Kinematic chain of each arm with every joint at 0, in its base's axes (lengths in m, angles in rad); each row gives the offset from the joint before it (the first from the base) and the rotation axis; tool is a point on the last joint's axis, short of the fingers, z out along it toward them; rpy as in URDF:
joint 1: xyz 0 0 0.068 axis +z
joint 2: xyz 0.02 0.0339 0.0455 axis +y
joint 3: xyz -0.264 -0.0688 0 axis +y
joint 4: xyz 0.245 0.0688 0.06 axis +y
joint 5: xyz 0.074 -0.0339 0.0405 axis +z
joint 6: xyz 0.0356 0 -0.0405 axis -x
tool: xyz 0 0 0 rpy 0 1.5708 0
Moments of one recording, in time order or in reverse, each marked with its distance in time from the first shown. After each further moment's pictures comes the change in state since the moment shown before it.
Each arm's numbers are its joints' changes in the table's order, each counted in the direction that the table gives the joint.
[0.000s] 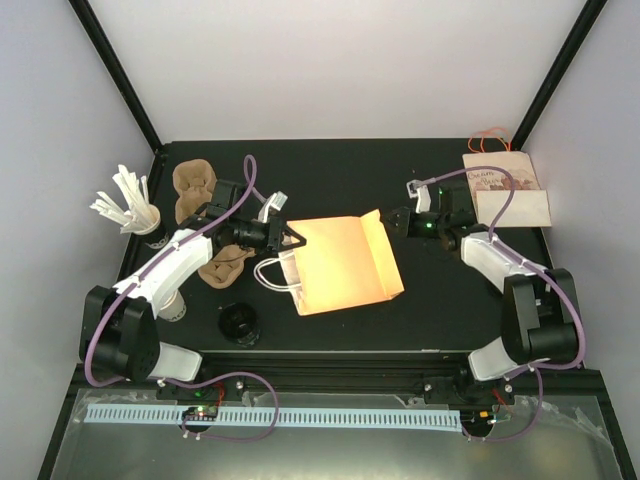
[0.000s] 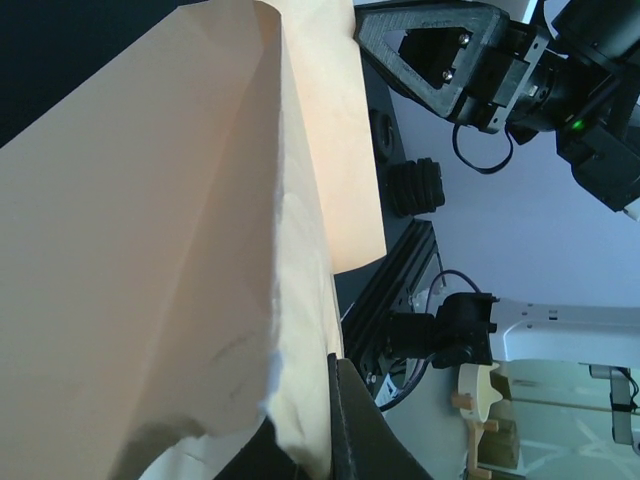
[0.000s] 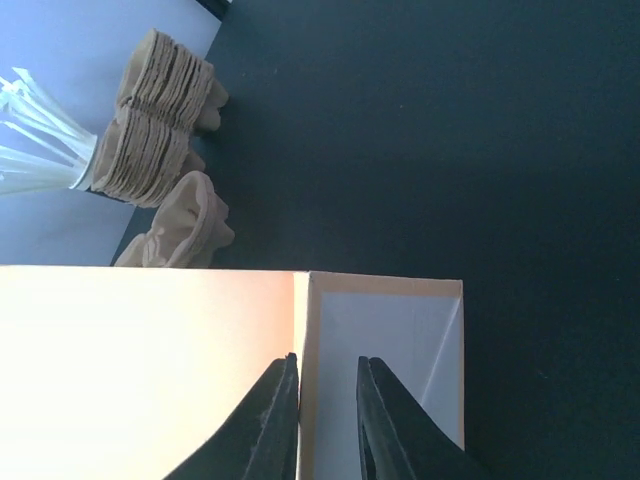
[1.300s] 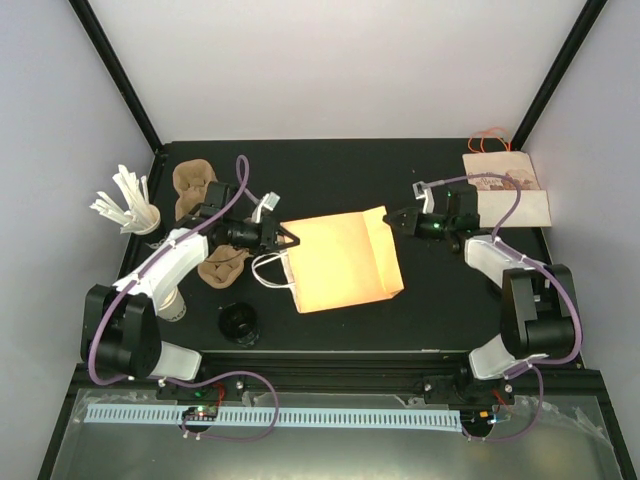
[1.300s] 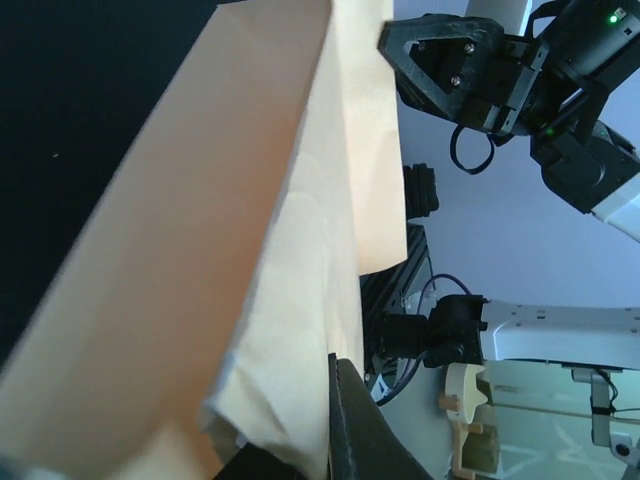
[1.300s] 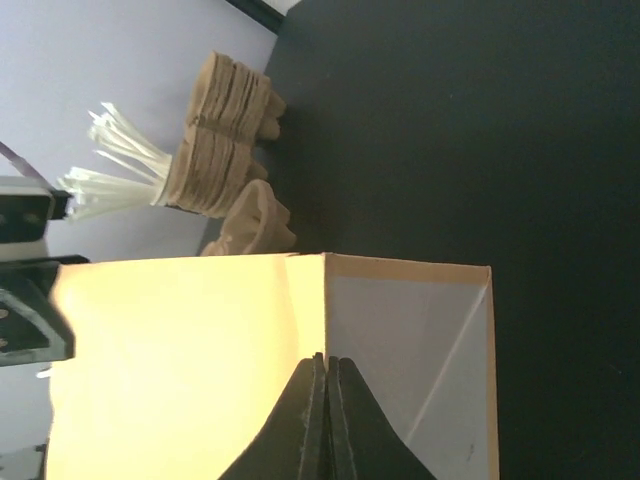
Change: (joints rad) left arm 0.057 0.011 0.008 0.023 -0.042 -0.023; right arm -0.046 0.030 0.034 -0.107 0.147 -0.128
